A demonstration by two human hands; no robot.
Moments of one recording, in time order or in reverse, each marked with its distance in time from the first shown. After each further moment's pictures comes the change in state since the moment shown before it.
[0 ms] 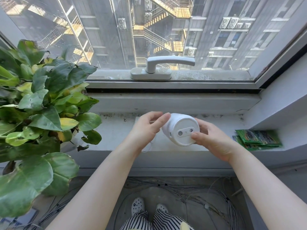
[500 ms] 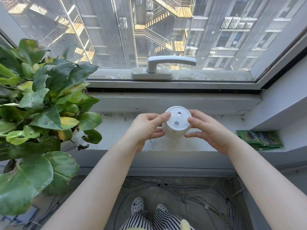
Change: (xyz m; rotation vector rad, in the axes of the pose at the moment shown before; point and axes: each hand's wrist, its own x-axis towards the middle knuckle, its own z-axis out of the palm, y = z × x) left_hand 0.007 0.006 0.000 -0.186 -0.014 -0.122; right_hand 0.017 -0.010 -0.006 -0.034 0.110 0.083
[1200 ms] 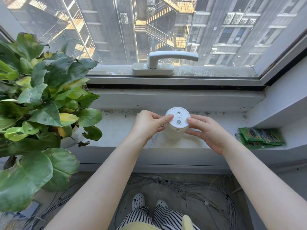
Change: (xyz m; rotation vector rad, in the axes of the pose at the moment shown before) left_hand 0.019 -0.015 0.004 0.148 0.134 0.044; right_hand 0.010 0.022 0.003 0.112 0.065 0.042
